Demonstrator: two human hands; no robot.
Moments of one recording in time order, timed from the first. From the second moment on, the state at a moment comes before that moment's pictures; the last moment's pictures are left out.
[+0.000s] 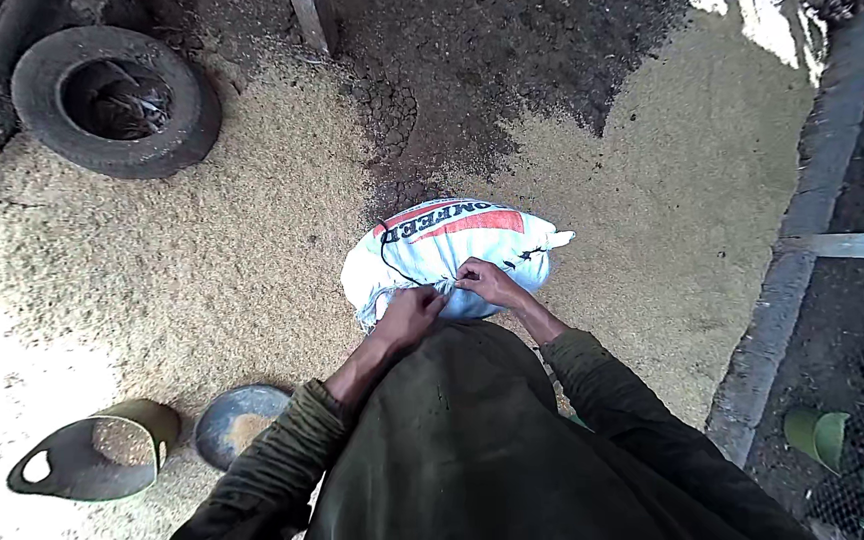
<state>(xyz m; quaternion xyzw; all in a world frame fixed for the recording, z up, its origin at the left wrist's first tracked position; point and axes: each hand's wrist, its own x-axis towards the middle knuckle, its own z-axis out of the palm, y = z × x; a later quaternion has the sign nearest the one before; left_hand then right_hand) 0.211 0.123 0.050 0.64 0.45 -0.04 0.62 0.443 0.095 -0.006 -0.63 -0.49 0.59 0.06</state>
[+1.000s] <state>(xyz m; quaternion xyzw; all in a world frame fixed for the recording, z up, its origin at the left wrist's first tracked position) 0.292 0.177 -0.005 0.89 0.23 -0.02 0.38 0.466 0.084 -0.033 -0.60 -0.60 0.47 0.24</state>
